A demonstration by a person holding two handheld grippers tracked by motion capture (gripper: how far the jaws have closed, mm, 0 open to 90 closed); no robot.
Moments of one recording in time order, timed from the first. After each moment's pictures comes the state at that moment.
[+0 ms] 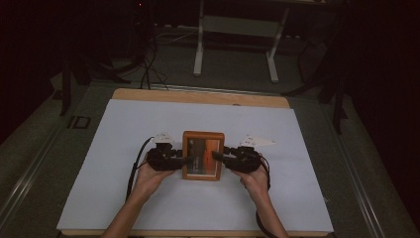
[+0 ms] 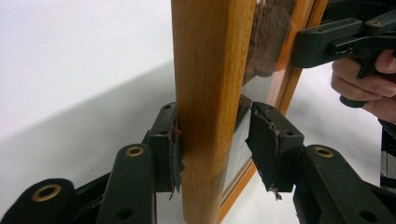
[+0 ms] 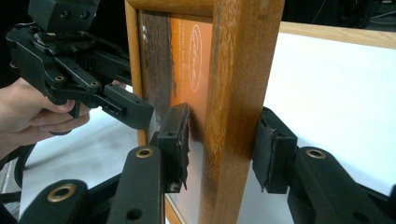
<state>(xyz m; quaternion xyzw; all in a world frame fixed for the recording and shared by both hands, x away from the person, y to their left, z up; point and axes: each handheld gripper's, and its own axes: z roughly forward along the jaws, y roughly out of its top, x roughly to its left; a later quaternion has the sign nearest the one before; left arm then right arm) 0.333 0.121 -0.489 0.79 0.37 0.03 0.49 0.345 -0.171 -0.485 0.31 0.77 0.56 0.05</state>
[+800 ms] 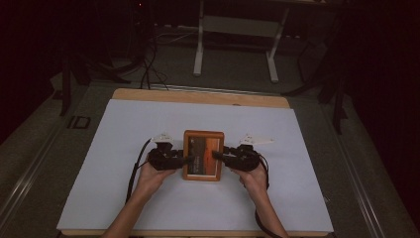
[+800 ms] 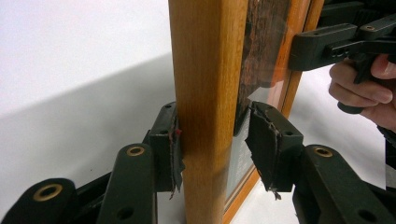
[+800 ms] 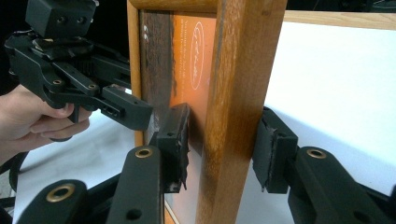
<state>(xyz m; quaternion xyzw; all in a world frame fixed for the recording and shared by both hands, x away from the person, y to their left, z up) 0.341 0.122 -0.501 0.78 0.38 0.02 0.50 0.355 -0.172 -0.496 0.32 0.76 0.56 0.04</state>
